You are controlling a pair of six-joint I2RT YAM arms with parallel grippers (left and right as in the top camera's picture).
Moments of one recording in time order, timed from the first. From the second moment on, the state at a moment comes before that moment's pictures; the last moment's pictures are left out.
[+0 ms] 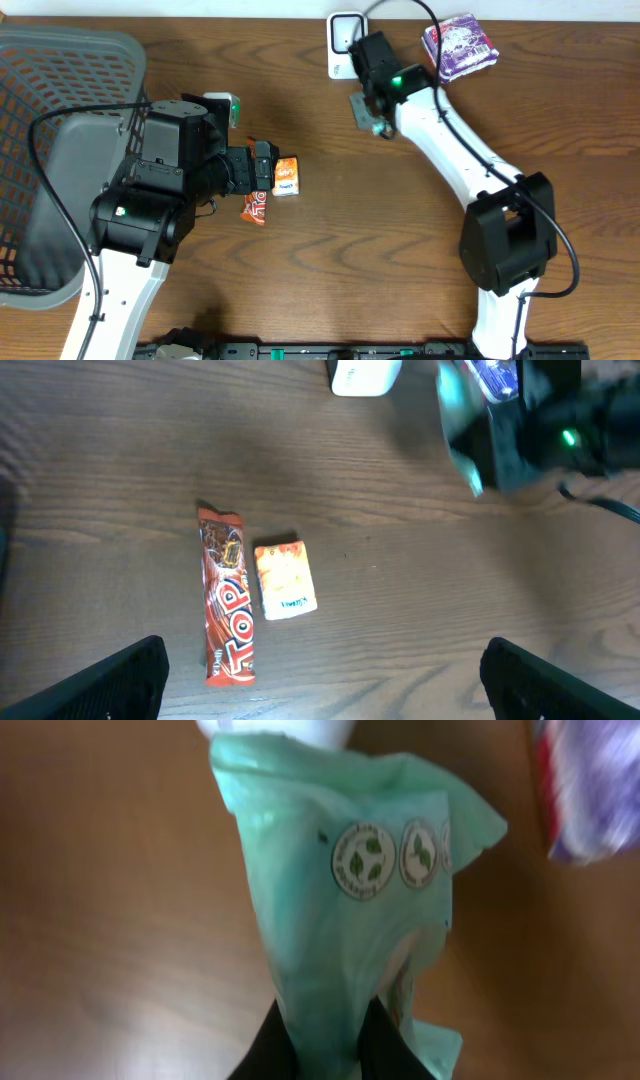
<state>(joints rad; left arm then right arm) -0.25 1.14 1.23 -0.90 0.17 -0.25 0.46 2.07 1.77 -0.77 0.26 0.13</state>
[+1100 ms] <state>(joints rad) -0.25 1.14 1.23 -0.90 0.17 -0.25 0.47 2.28 1.81 0.01 0.32 -0.18</state>
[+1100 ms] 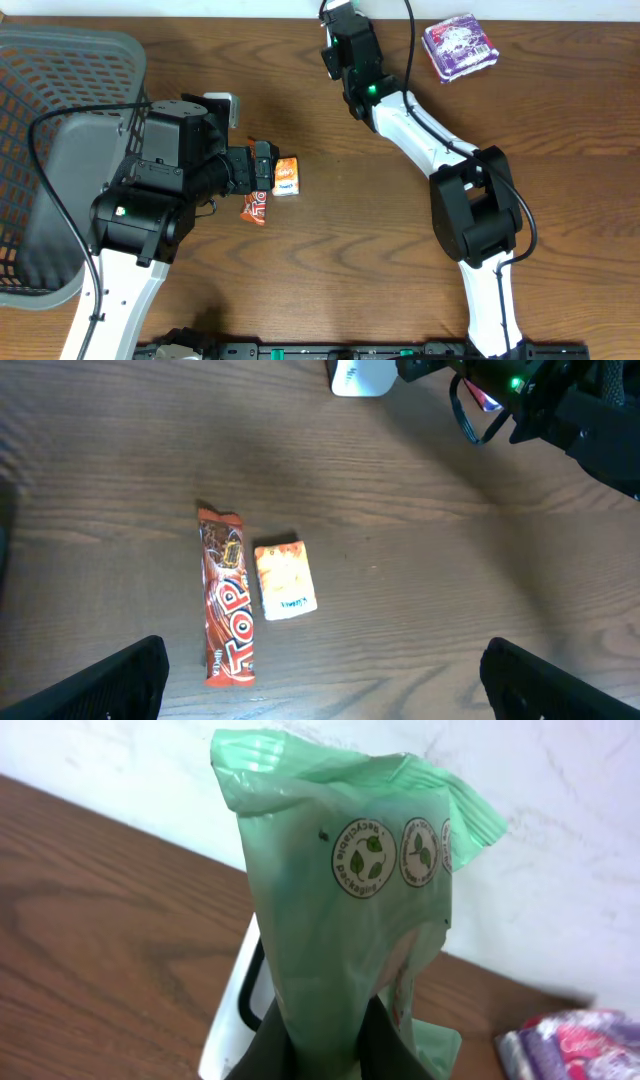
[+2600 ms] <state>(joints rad) -0.25 1.14 1.23 -0.90 0.17 -0.25 0.43 2.32 1.82 -0.08 0.30 -0.17</state>
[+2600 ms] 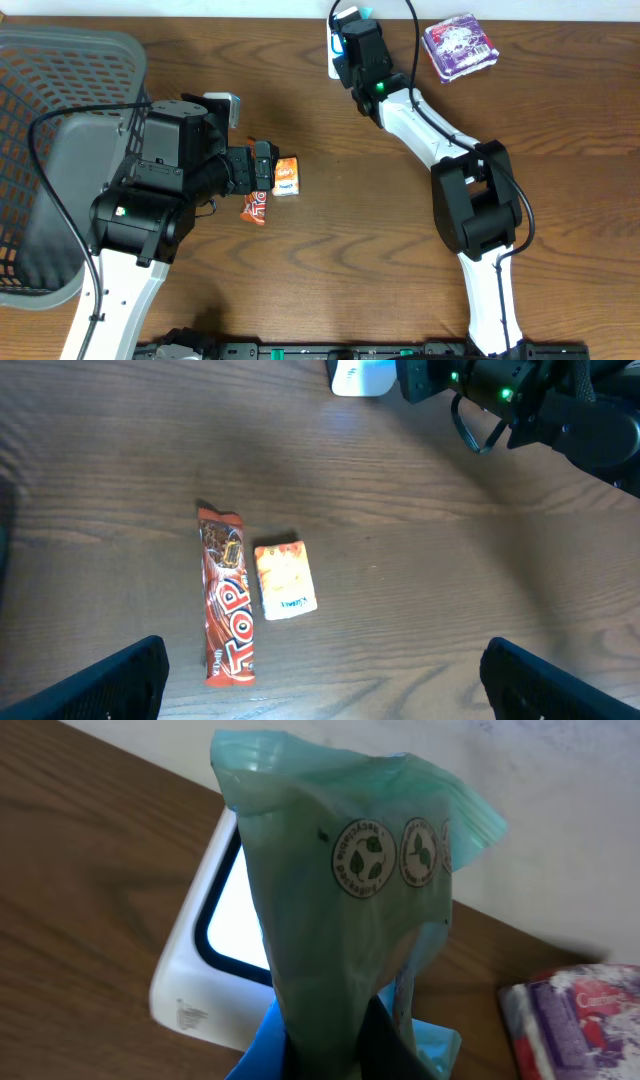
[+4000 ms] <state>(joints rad) -0.25 1.14 1.23 -0.90 0.17 -0.25 0.07 2.13 1.82 -0.71 0.25 0.04</state>
